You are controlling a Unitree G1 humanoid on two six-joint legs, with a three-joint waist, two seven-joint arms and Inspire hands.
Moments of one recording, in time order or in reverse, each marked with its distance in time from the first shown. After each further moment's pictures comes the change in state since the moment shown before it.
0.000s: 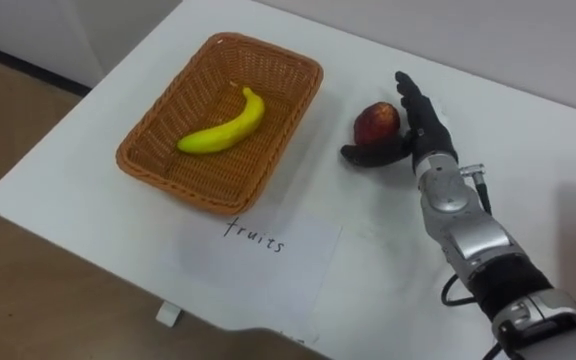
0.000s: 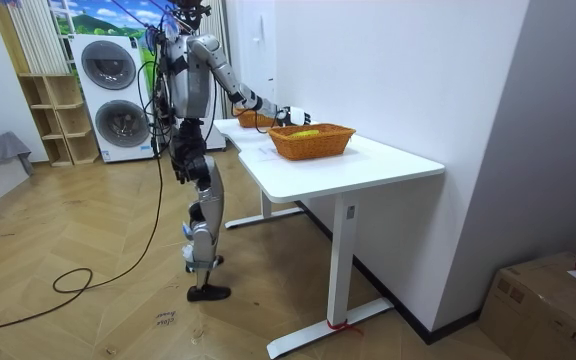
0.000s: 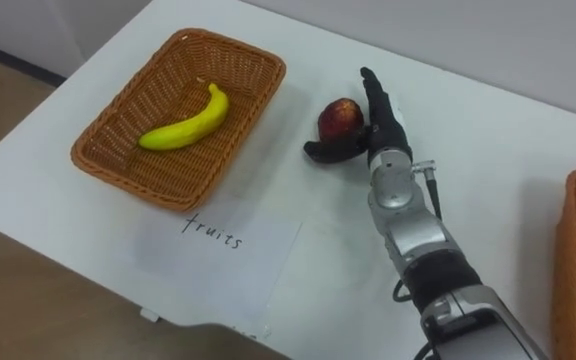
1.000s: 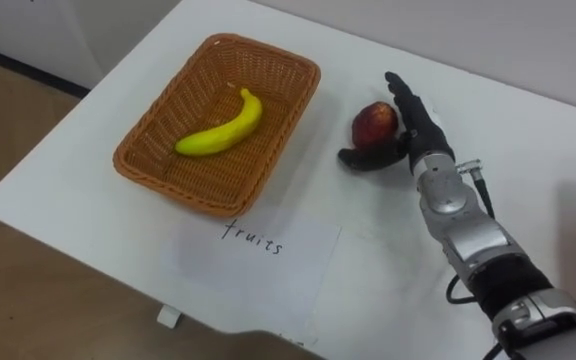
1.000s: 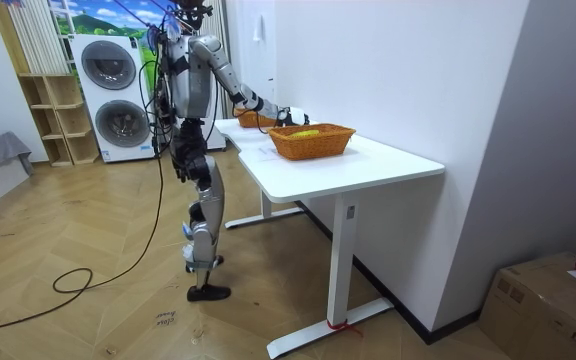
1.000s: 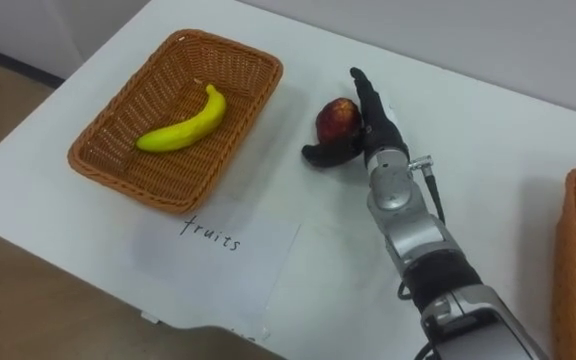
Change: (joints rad) left arm -0.002 0.023 0.001 -0.002 -0.017 -0.018 0.000; right arm -0.002 -0.002 0.002 0.008 -0.091 -0.006 0.039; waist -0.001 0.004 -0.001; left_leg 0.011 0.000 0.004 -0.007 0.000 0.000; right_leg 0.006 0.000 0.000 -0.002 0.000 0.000
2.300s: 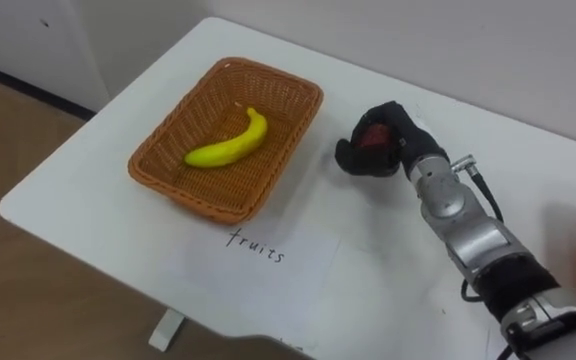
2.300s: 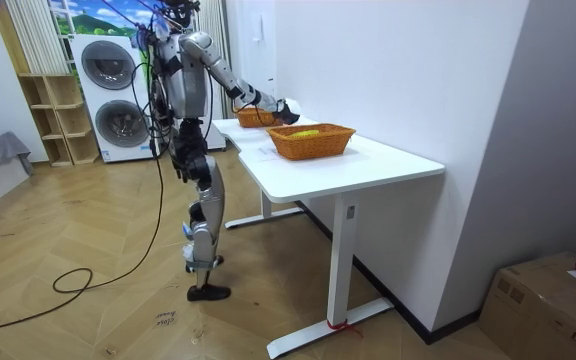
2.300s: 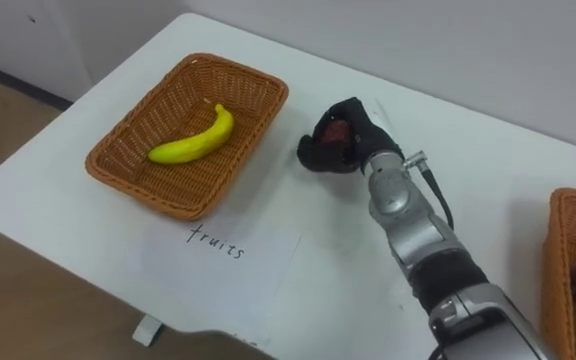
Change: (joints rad) left arm 0.009 0.003 0.045 0.020 0.002 0.009 0.008; right arm 0.000 -0.042 0.077 -0.028 -0.112 0.027 0.081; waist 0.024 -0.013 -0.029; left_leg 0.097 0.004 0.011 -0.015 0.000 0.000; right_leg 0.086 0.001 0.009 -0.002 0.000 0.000
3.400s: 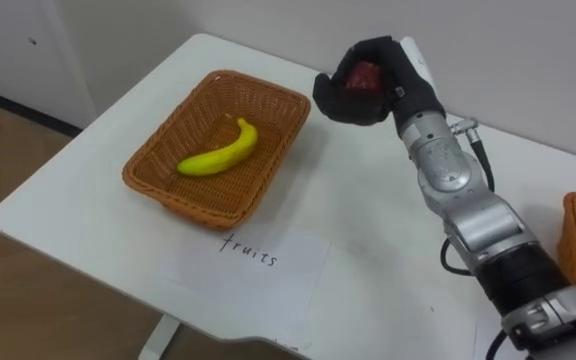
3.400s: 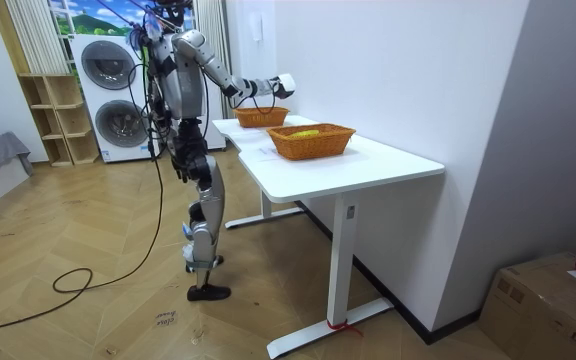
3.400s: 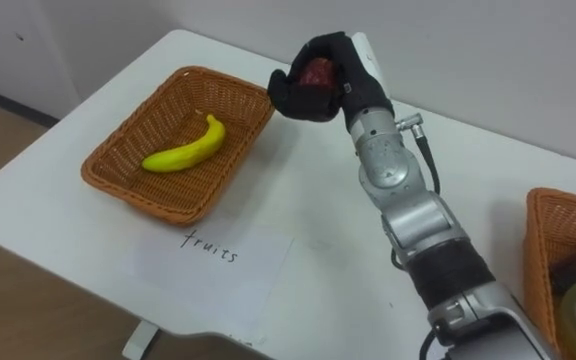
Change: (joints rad) left arm 0.034 -0.005 0.075 -0.023 0.069 -0.008 -0.054; right arm 0.011 -0.003 -0.044 -0.319 0.114 -0.016 -0.012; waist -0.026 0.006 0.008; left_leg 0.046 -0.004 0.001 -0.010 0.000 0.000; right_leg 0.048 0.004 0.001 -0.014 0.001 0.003
